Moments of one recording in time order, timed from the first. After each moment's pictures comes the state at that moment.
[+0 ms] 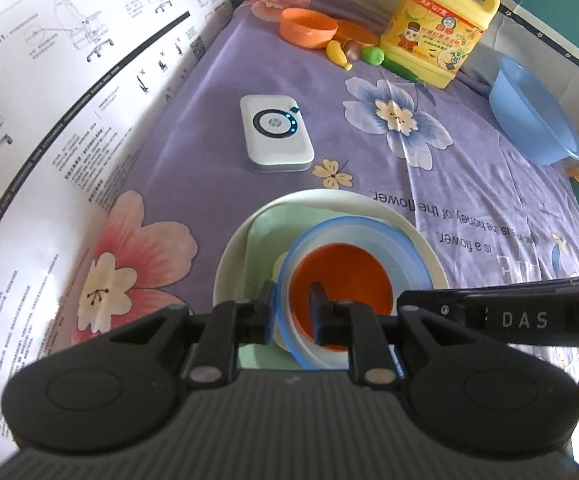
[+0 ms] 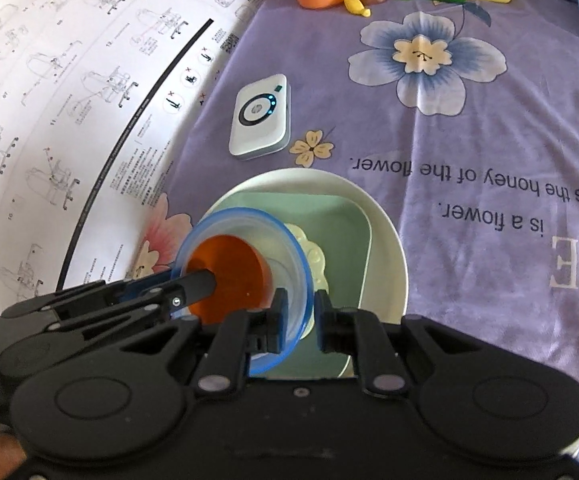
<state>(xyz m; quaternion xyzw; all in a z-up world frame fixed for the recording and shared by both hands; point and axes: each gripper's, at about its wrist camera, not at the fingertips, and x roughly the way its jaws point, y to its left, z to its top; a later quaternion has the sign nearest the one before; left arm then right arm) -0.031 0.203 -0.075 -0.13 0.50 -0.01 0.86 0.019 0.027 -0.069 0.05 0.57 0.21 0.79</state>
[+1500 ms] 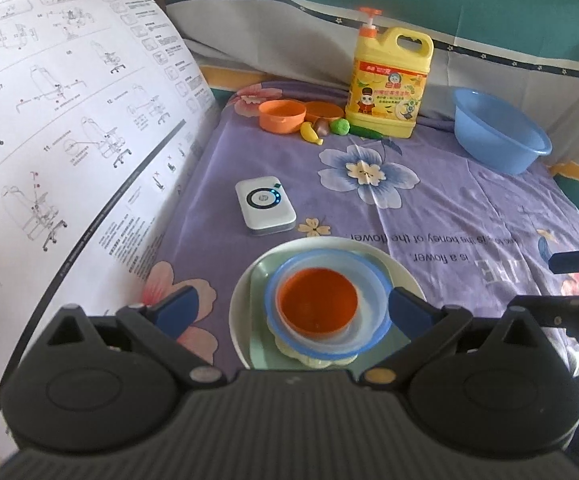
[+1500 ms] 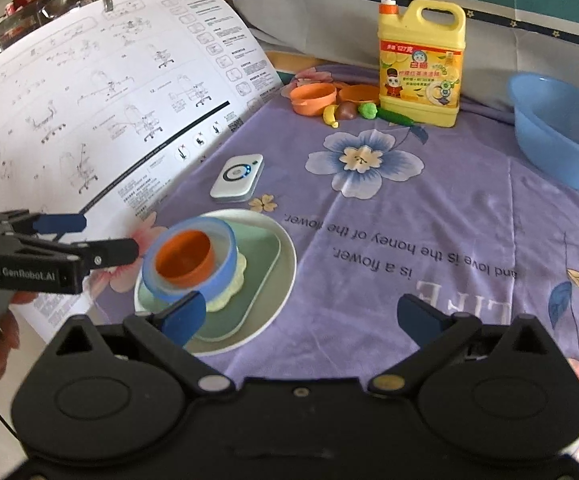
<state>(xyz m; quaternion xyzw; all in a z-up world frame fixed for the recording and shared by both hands) -0.107 0.172 -0.024 -0.03 0.37 0.00 0.93 -0.081 -0.069 -0.025 -0.04 0.39 0.23 0.89</state>
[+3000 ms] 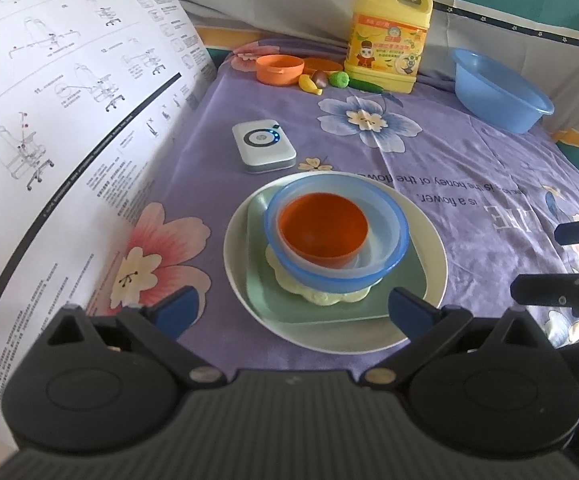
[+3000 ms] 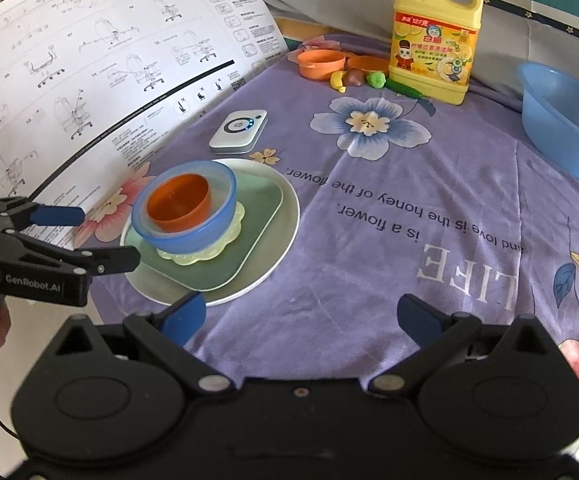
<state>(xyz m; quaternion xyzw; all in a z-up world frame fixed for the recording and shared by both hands) -0.120 0.174 -0.070 -0.03 0.41 -0.01 0.91 -0.088 -0.053 -0.055 -0.09 0.42 0.23 0.88</state>
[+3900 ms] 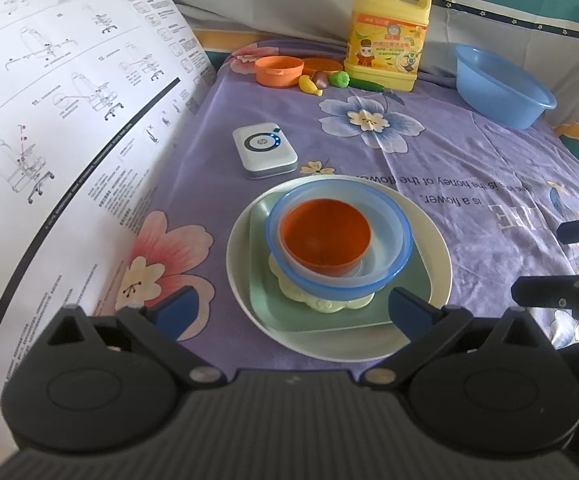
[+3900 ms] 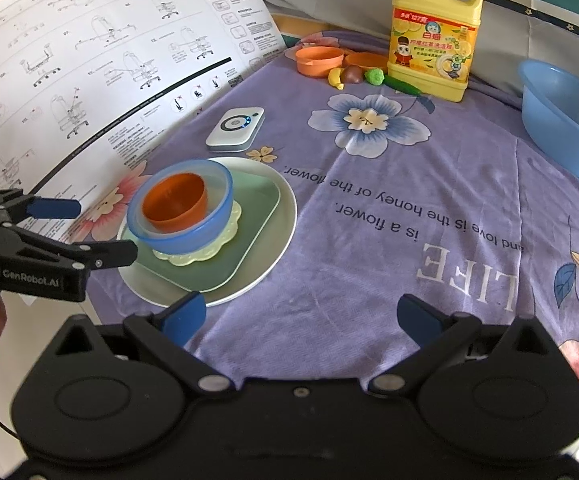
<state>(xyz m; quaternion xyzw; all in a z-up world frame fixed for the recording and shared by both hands) -0.114 0.172 -0.068 -0.01 0.41 -0.01 0.91 -0.086 -0.054 -0.058 -0.09 0.42 0.22 0.88</state>
